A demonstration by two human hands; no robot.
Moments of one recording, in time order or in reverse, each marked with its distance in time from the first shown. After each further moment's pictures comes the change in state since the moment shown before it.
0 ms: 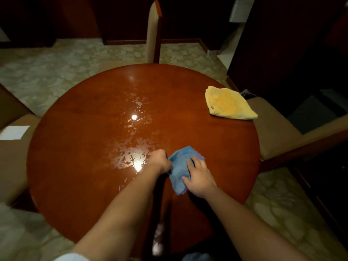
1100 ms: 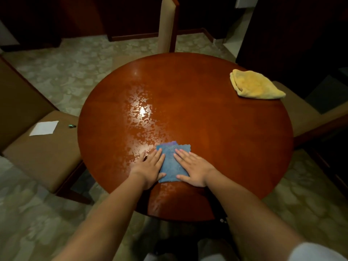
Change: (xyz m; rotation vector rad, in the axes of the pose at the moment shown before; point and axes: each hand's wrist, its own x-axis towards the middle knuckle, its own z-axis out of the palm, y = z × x) left_hand -0.059 -0.199 -0.048 0.969 -0.141 0.401; right_hand -0.004 -0.135 0.058 -0.317 -0.108 -0.429
